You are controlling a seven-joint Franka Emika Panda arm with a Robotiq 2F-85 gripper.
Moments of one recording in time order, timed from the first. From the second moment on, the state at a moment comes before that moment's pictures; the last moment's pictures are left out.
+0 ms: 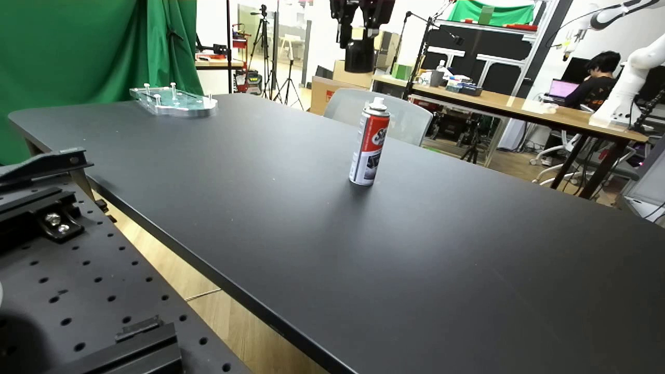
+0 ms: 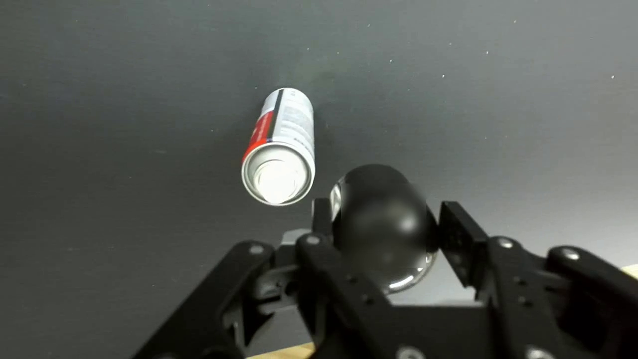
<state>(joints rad) 0.07 -0.01 -0.02 -2.34 -0.04 2.51 0.33</state>
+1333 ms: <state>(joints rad) -0.02 0.01 -0.03 -2.36 0.02 2.48 0.33</state>
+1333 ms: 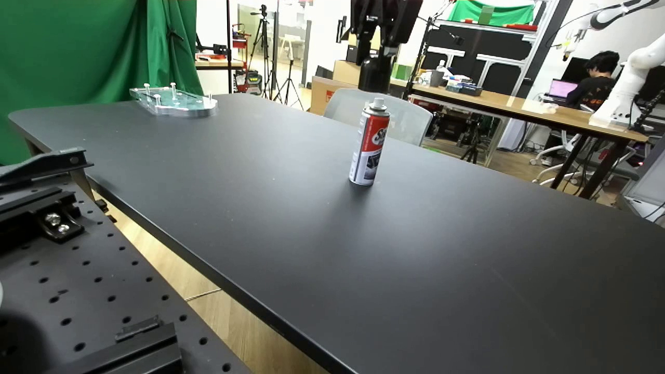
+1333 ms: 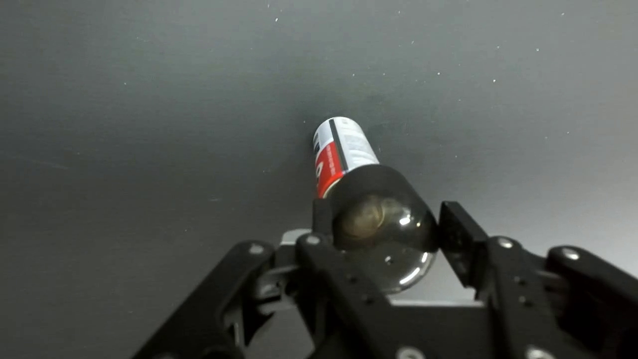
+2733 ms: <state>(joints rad) -0.03 0.11 -0.04 -2.32 0.10 2.54 0.31</state>
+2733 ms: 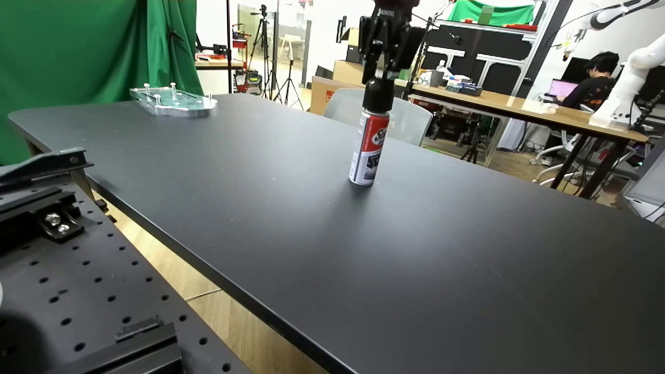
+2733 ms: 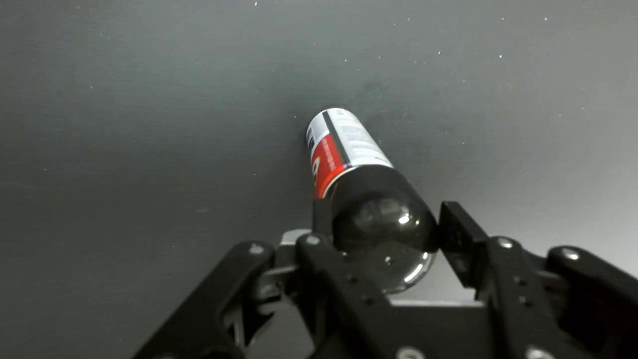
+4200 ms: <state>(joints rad) -0.03 0.13 -0.04 -2.31 0.14 2.54 0.28</state>
